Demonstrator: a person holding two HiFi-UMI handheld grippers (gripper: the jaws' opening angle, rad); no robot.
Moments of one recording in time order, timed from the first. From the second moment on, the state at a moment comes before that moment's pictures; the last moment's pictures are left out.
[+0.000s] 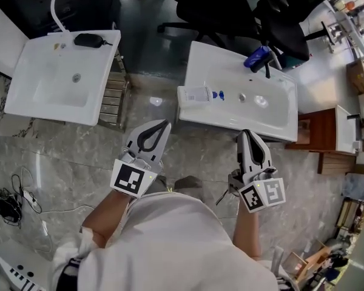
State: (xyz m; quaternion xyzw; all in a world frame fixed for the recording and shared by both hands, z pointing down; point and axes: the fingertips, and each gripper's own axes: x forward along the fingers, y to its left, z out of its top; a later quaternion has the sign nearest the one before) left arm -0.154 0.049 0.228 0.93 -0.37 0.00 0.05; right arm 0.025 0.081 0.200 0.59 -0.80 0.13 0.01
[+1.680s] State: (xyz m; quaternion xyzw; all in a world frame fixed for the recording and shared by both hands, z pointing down) left arm -0.048 -0.020 0.273 0.90 -0.42 0.10 0.02; right arm 0.106 0.001 0.292 0.50 -0.84 0.21 0.00
